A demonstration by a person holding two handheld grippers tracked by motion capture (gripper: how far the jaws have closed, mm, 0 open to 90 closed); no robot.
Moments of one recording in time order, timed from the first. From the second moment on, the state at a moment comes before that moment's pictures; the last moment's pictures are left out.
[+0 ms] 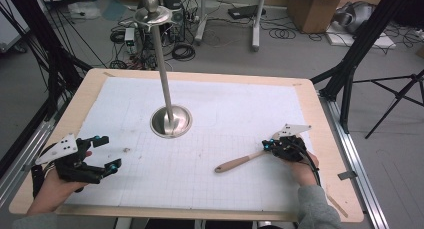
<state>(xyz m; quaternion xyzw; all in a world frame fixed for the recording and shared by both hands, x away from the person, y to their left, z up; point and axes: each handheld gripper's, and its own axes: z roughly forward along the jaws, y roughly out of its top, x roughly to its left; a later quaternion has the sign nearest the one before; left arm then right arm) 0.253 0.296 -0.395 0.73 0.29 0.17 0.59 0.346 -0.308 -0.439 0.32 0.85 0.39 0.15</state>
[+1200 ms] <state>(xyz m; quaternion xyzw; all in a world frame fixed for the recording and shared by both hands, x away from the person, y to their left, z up) 0.255 0.297 -0.402 0.74 0.30 0.16 0.59 0.339 -0.303 -0.441 0.35 0.86 0.34 0.16</state>
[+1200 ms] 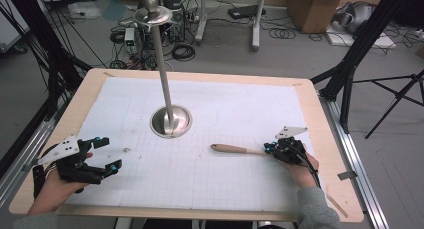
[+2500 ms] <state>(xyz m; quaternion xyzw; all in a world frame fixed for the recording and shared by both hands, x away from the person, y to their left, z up) 0.263 0.287 -0.402 0.74 0.29 0.15 0.59 0.299 -0.284 -0.421 0.31 0.85 0.40 0.13</state>
